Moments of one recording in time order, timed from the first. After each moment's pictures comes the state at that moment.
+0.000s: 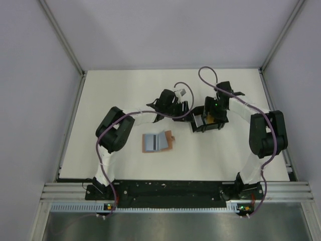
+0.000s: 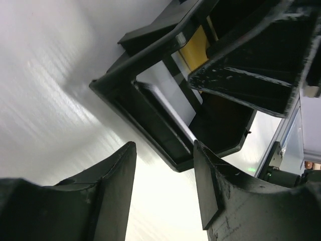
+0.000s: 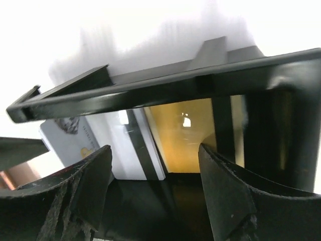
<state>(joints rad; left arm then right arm) -0.65 2.08 1.37 0.10 0.53 -0.60 0.19 1.79 1.22 -0.58 -0.13 0.37</state>
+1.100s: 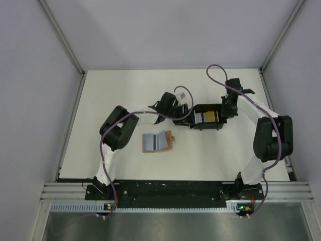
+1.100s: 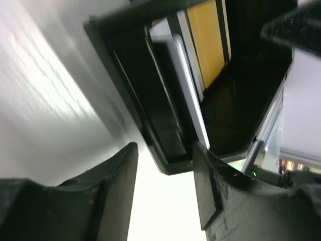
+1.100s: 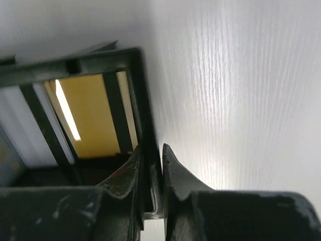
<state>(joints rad) -0.65 2.14 1.34 0.13 0.59 -0.71 0.11 1.71 1.24 -0.68 0.09 0.26</state>
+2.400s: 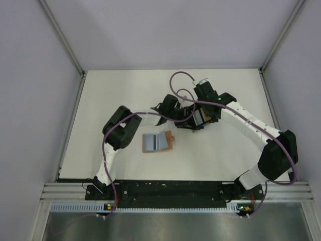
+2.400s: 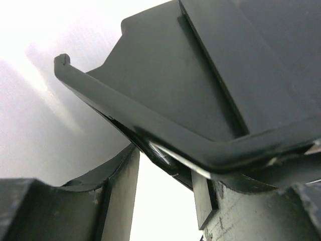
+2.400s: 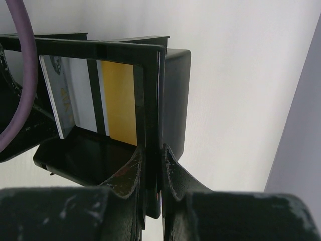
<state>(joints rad) -0.67 2.19 1.37 0.17 0.62 -0.76 0.56 1.52 1.31 -0.79 0.52 0.09</state>
